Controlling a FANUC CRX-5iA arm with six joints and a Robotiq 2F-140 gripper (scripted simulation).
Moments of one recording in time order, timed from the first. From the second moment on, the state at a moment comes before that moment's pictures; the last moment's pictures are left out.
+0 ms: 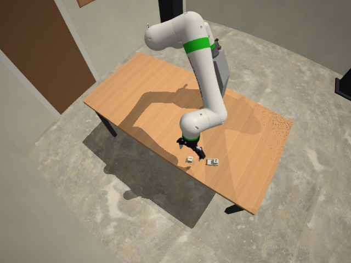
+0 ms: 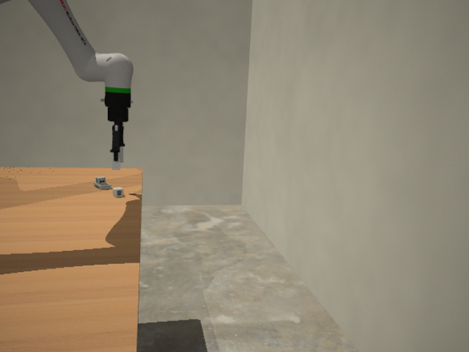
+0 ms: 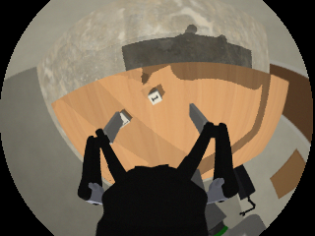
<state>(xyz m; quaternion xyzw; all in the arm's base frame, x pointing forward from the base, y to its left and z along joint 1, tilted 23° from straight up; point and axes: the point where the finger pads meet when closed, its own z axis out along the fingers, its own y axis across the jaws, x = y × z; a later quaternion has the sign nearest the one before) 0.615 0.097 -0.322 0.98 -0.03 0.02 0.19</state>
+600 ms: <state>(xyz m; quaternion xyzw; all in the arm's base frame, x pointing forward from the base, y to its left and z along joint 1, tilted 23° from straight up) 0.616 0.096 -0.325 0.93 -0.32 0.07 0.18</state>
